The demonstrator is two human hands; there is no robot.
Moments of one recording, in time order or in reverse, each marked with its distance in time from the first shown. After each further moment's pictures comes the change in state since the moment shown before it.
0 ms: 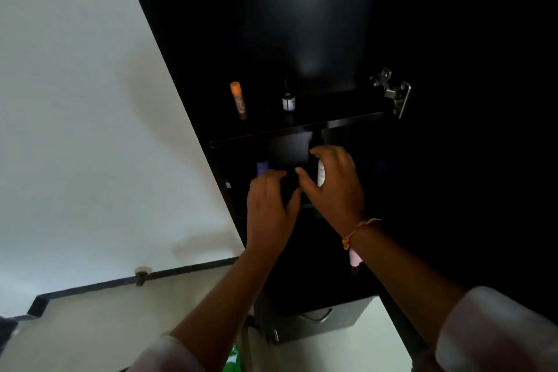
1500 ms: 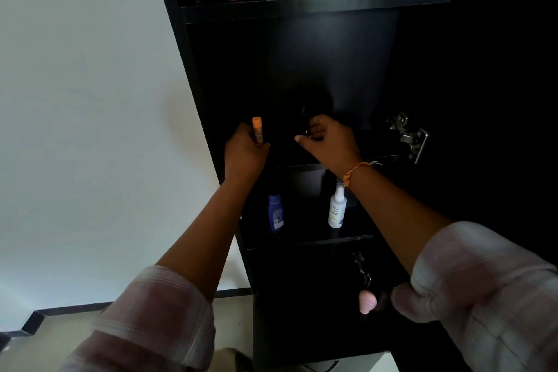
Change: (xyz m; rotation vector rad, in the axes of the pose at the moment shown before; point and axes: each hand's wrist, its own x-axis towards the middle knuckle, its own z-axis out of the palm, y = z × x) left_hand 0.173 -0.025 -0.046 -0.051 -0.049 -0.323; right_hand 0.155 -0.019 0.018 0.301 -0.221 0.109
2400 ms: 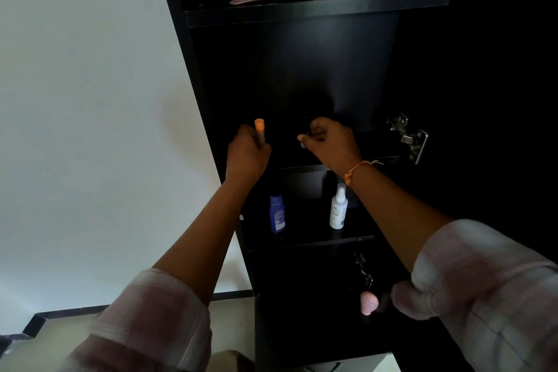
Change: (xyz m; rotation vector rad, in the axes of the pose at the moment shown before) left_hand -0.002 0.003 -0.003 -0.033 -0.022 -0.023; right_hand 0.002 -0.005 0.002 0.019 0.012 0.065
